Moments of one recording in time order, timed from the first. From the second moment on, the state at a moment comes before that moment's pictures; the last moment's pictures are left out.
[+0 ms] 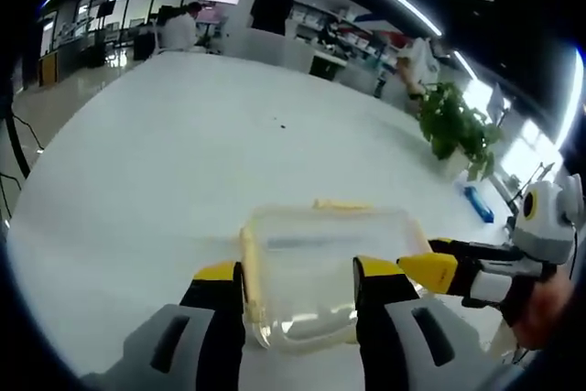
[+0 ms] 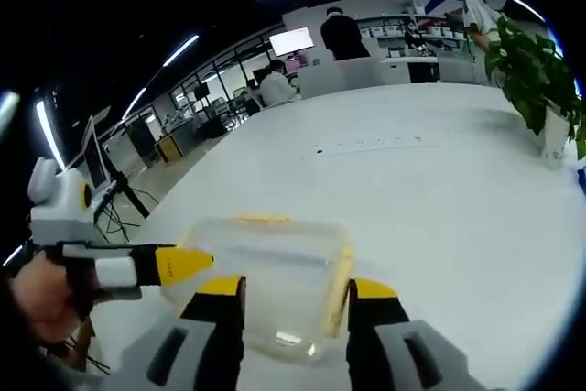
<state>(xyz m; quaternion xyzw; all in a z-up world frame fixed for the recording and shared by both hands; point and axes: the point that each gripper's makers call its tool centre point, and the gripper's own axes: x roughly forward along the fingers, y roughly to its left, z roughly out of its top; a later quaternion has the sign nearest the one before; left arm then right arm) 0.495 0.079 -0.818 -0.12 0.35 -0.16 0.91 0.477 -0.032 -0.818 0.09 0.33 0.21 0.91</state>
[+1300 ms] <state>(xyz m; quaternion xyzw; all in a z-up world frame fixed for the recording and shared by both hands) 0.470 0.123 -0.772 -0.08 0.32 -0.18 0.93 0.452 -0.035 -0.760 0.04 0.27 0.25 0.93</state>
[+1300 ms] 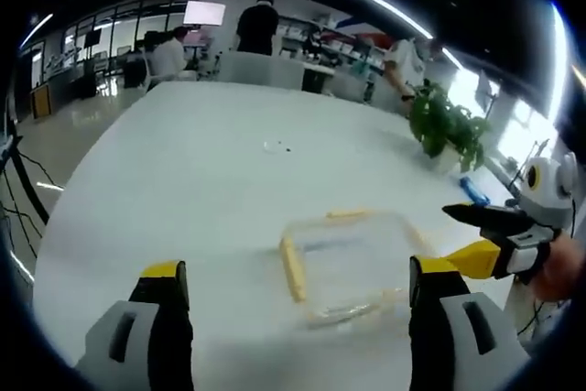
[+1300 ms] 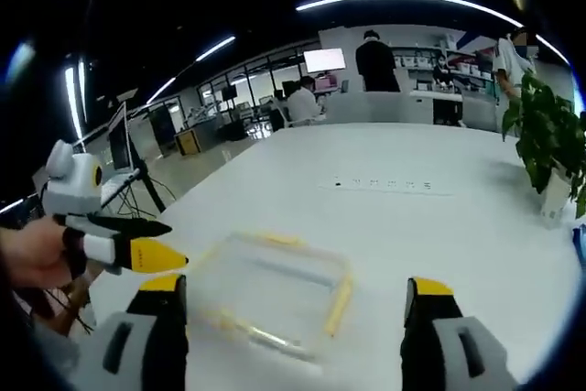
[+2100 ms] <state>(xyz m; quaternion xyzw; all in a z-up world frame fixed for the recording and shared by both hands) 0.328 0.181 -0.724 -0.02 0.32 -0.21 0.93 0.305 -0.095 -0.722 -0.02 0.26 0.27 0.93</state>
